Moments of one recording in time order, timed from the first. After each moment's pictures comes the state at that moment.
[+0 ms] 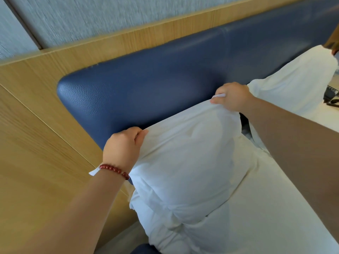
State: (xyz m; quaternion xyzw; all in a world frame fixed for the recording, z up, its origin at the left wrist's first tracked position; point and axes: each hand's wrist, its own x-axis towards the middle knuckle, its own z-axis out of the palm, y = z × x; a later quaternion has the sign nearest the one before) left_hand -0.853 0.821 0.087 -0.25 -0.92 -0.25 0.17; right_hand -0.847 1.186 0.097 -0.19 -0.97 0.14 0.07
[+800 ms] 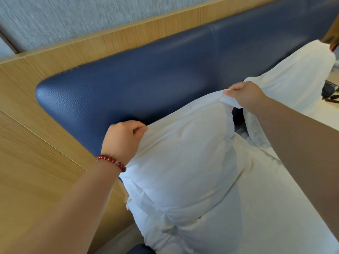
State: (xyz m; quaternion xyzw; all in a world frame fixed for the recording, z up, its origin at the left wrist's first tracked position) left_hand -0.853 0.857 0.106 -0.24 -0.92 -0.29 0.09; right_hand -0.821 1.229 0.089 -0.31 -0.87 0.37 0.11
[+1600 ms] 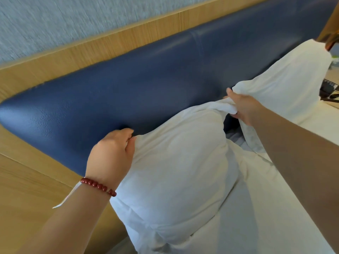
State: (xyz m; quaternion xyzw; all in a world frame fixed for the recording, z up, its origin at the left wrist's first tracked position) left_hand -0.848 0.879 0.102 -0.29 -0.92 -0.17 0.18; right_hand -0.822 1.269 0.055 -0.38 -0.67 0.63 0.10
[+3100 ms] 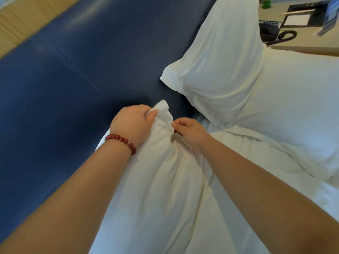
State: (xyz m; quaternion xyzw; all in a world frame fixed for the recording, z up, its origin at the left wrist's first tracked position) left_hand -0.892 1.150 0.069 -0.45 -0.89 -0.03 0.01; right_hand -0.780 1.254 -0.051 -0.30 -0.64 0.70 0.14
